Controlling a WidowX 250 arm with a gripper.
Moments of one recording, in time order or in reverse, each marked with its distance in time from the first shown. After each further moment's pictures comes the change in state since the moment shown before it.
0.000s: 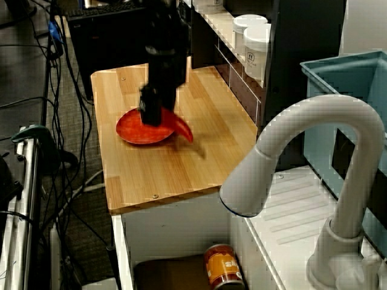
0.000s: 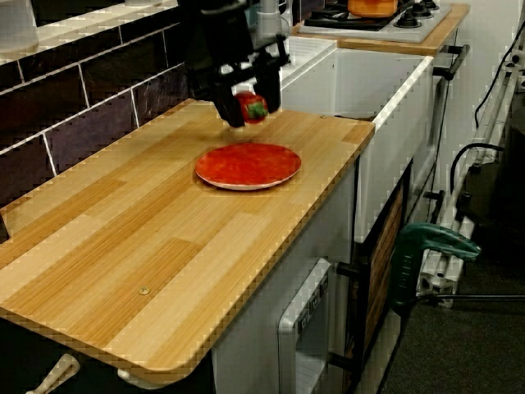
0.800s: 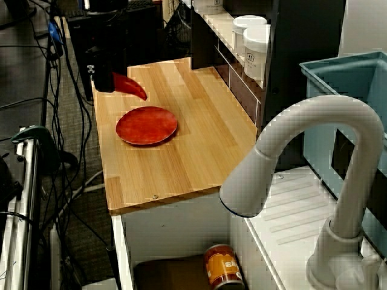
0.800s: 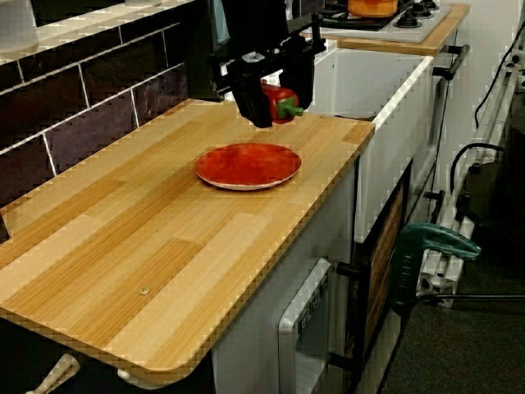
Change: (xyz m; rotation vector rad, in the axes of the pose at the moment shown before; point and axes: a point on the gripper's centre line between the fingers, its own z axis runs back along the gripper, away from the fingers) arm -0.080 0.005 0.029 0.047 -0.090 0.075
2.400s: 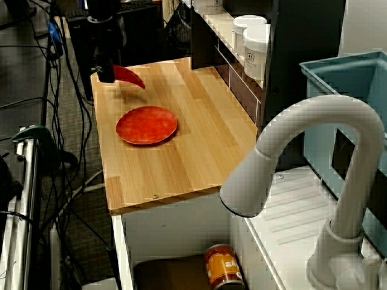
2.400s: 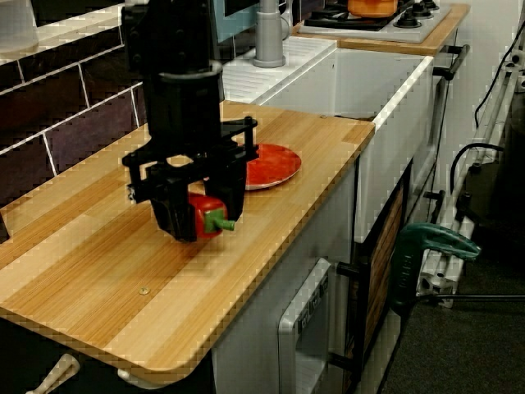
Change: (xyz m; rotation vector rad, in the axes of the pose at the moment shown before) arm -0.058 0.102 -0.021 0.214 0.072 0.190
